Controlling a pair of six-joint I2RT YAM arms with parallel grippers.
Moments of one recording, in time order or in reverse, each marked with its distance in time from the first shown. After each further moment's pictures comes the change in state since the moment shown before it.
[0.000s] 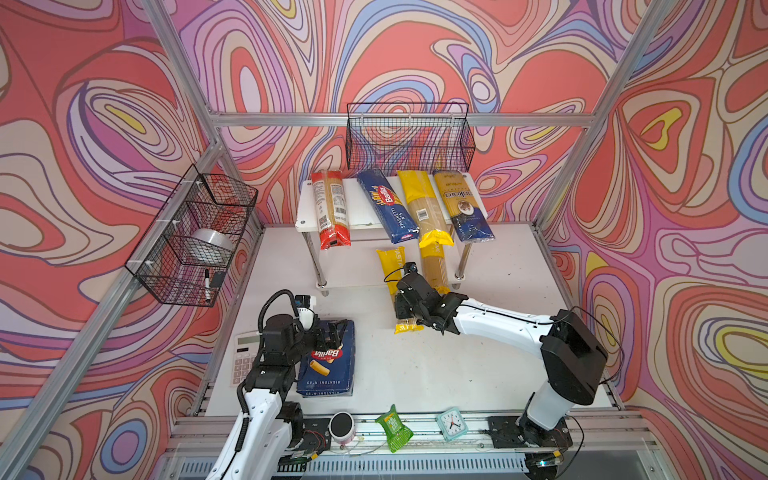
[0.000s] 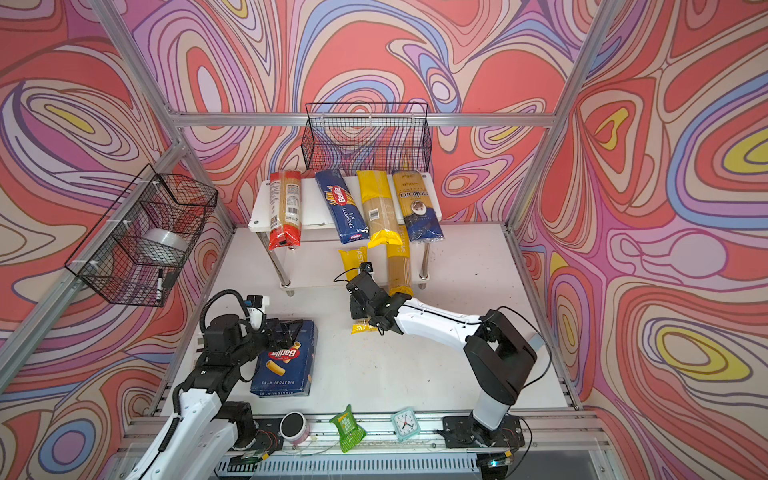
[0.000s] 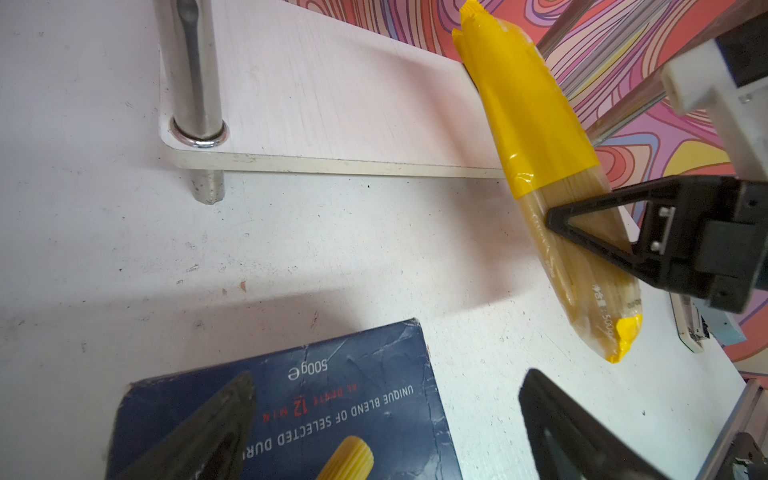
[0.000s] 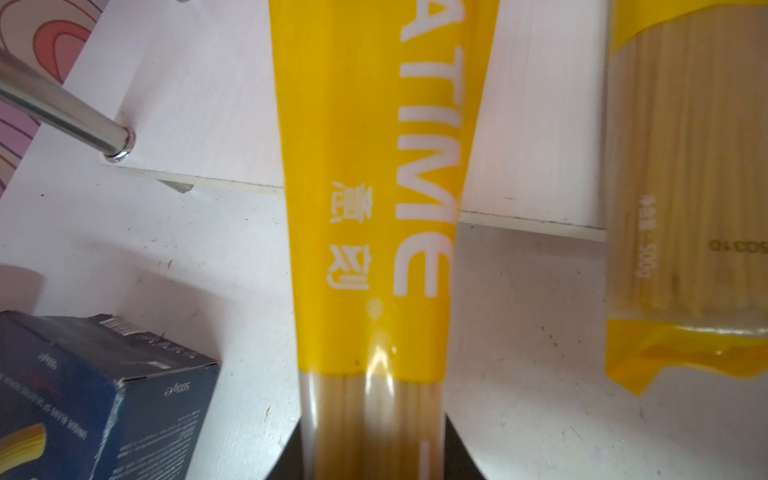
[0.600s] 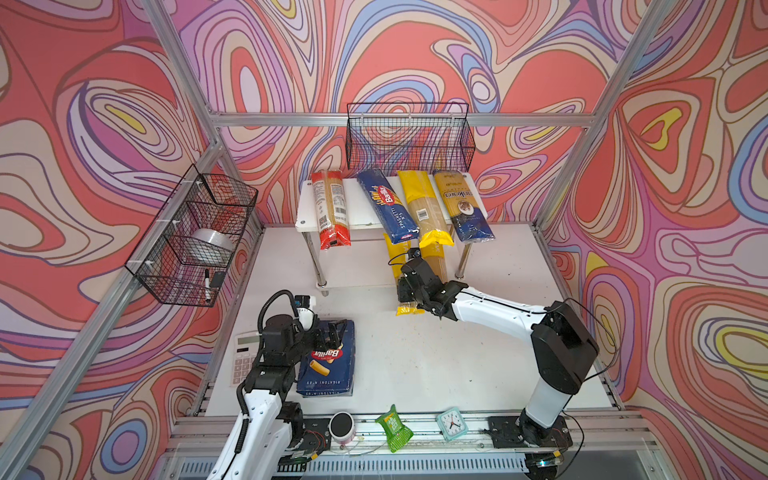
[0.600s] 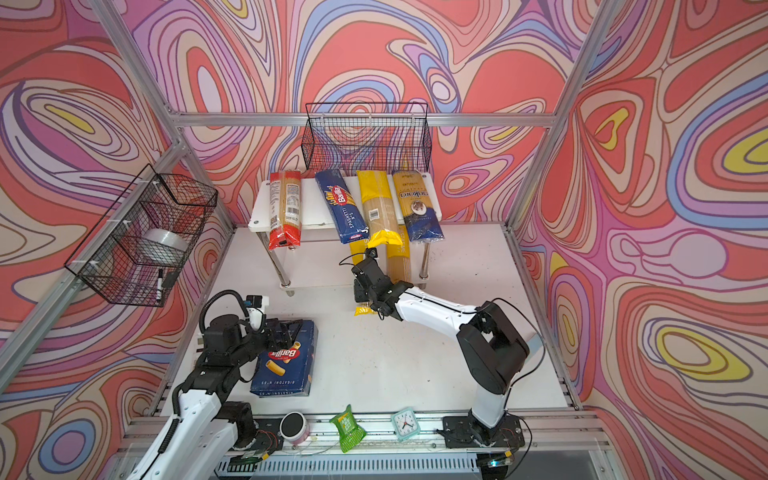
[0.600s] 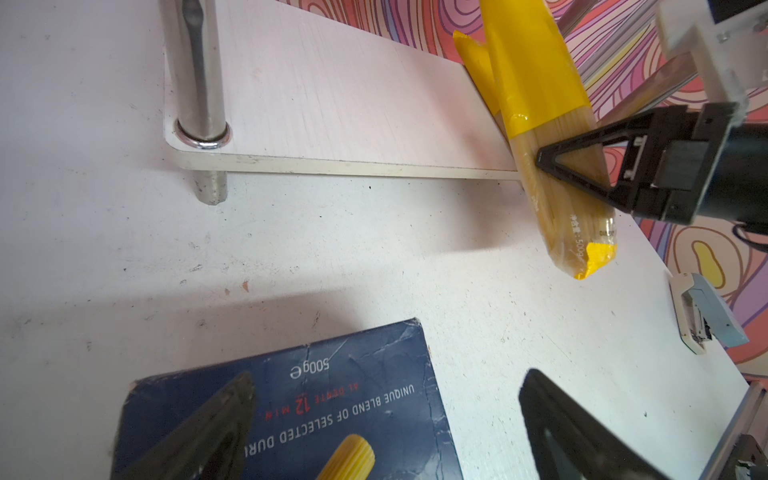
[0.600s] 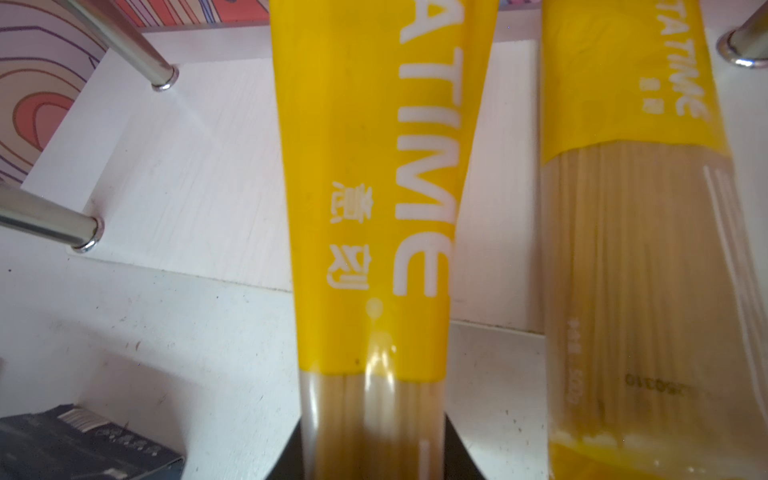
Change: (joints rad) left arm 0.000 -0.014 0.000 -0.006 -0.008 0.000; right arm -0.088 0.066 0.083 0.070 0.023 -0.063
